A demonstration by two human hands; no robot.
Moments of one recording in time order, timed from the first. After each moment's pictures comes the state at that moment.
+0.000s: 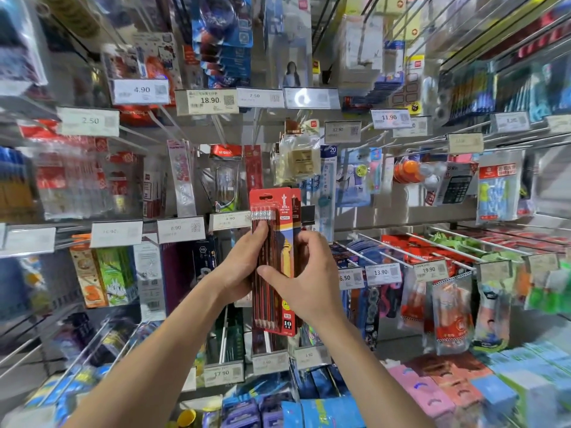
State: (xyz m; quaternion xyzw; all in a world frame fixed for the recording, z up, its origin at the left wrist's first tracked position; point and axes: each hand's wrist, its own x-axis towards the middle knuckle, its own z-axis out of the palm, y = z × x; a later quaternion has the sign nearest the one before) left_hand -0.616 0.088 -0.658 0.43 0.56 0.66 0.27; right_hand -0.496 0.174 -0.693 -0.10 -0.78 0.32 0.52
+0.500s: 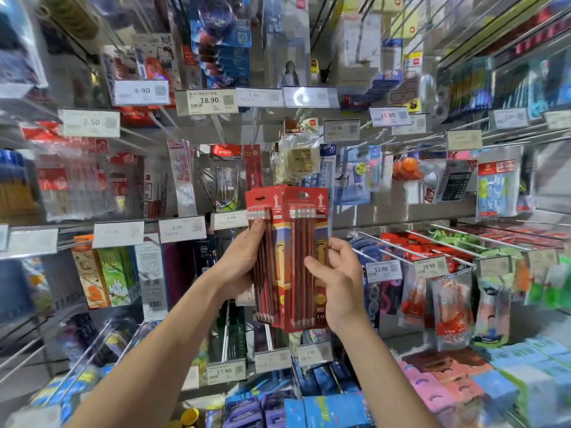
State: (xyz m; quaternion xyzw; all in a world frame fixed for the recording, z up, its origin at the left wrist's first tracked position) left_hand -0.617 0.085 -0.655 0.44 0.56 0.65 0.25; right_hand -0.479 0.199 -0.707 -0.08 -0.60 0.64 0.48
